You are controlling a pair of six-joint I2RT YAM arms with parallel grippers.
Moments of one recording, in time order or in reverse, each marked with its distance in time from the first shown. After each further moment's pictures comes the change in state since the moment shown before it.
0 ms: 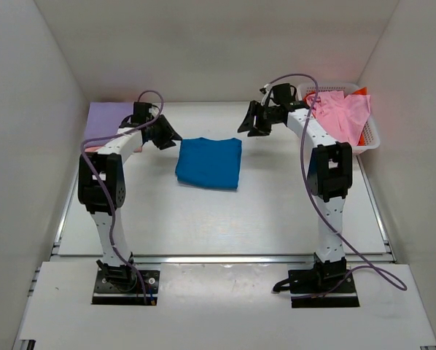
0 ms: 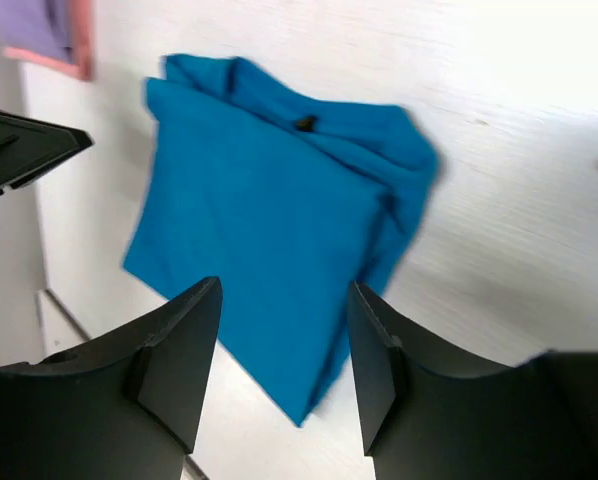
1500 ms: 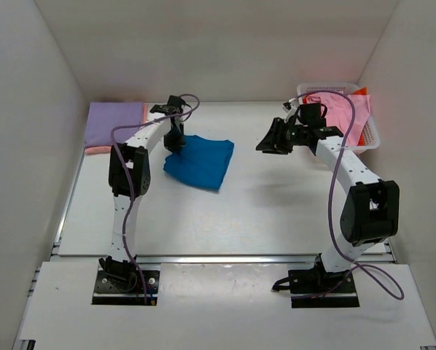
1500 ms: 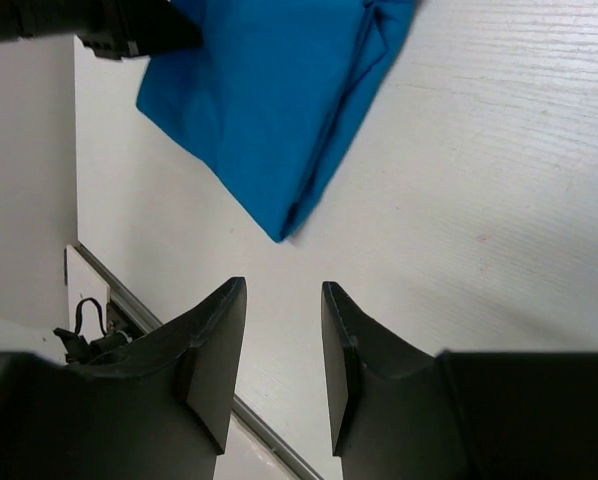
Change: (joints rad) left arm -0.168 0.356 0.505 -0.593 -0.415 0.397; right arm -0.067 -0.592 -0.652 0.124 -0.017 0.015
